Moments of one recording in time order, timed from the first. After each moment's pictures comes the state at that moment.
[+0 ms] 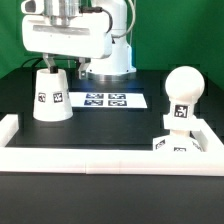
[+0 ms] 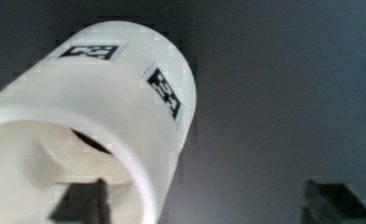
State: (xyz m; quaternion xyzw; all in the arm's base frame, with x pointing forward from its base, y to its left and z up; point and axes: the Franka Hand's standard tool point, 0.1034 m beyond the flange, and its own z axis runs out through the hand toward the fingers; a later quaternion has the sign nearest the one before) arm 0.424 -0.107 0.091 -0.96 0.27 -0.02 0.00
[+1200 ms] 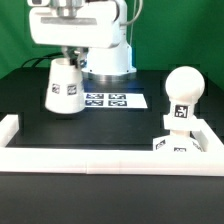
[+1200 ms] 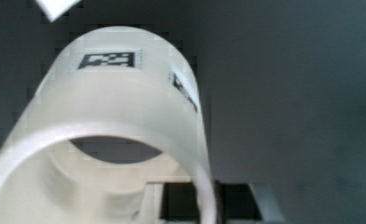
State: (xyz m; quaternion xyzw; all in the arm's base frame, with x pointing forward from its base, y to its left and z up) arm 0.429 -0.077 0.124 -0.95 0.30 0.00 0.03
